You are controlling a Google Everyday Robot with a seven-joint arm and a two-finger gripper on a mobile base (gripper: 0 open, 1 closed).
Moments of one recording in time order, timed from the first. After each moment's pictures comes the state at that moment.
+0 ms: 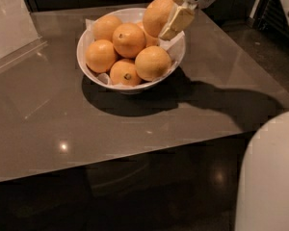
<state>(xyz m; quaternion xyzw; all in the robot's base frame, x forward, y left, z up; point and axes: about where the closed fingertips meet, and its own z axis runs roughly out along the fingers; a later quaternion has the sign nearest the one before) 0.667 -0.059 0.991 -0.71 0.61 0.11 0.33</state>
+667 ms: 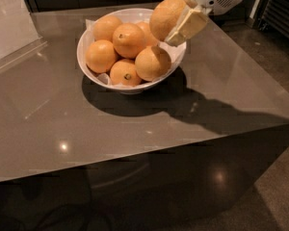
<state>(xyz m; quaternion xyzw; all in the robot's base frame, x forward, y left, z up) 0.610 -0.072 1.009 -0.66 0.65 0.11 0.36</state>
